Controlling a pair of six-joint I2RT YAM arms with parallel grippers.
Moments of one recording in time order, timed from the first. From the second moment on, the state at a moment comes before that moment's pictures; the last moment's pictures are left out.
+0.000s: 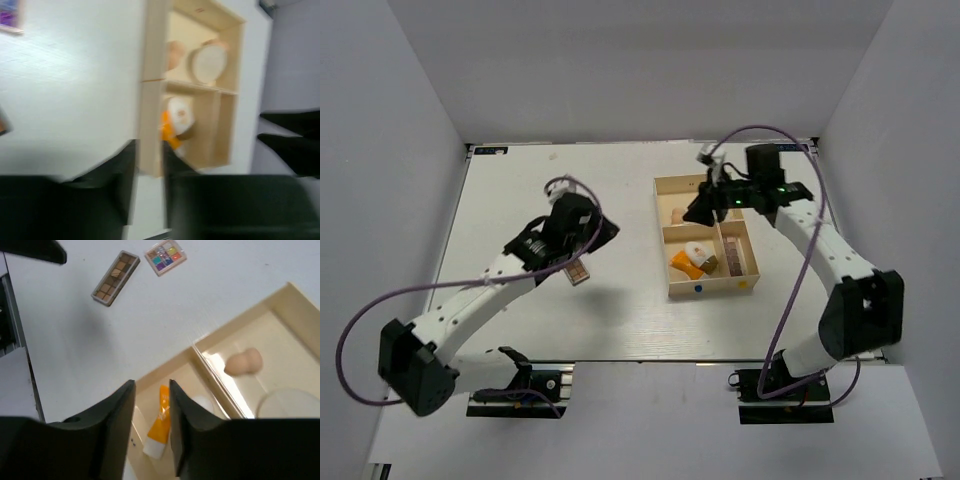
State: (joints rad) left arm -0.67 1.26 1.09 -0.40 -0.20 -0.98; right arm 0.25 1.43 1.20 -0.43 -0.90 -0.33
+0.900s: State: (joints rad) left arm -0.65 0.62 0.75 -1.00 -0.39 -1.29; right arm 0.68 2.40 2.15 -0.55 -0.63 -0.85
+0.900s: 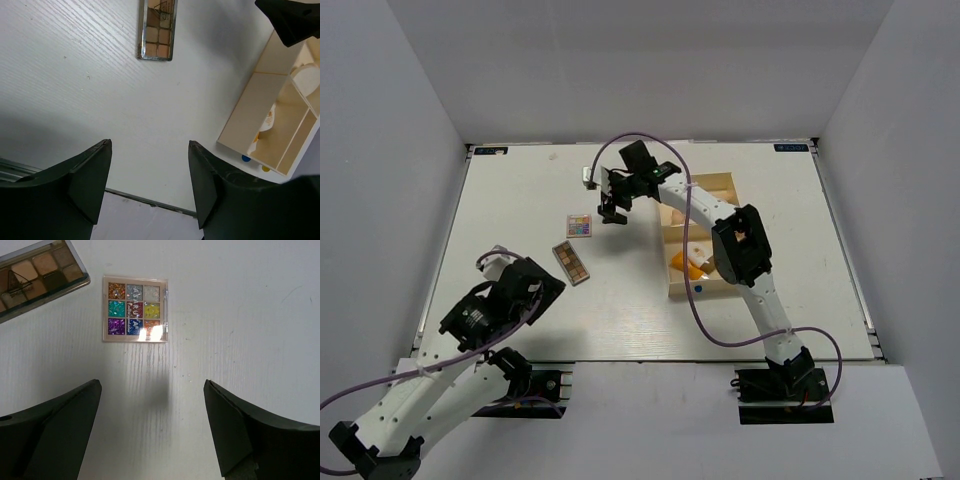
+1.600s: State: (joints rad) left arm -0.51 1.44 0.93 -0.69 -0.38 -1.04; right arm 0.55 1.85 1.75 -0.33 -0.41 -0.29
